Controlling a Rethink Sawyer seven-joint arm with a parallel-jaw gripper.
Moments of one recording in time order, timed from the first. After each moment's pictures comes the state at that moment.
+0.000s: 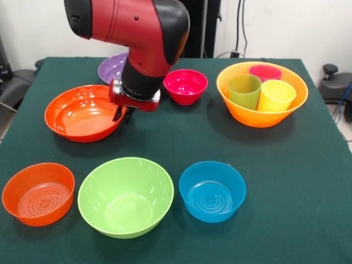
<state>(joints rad) -0.24 -0.33 -0.10 1.39 -0.55 0.62 1.86</state>
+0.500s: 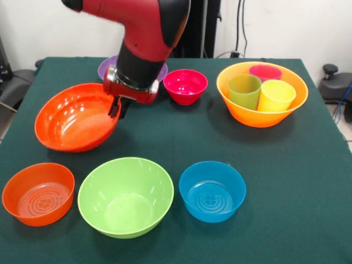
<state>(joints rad) -0.24 -0.42 -0.11 1.40 -0.48 0.62 1.86</state>
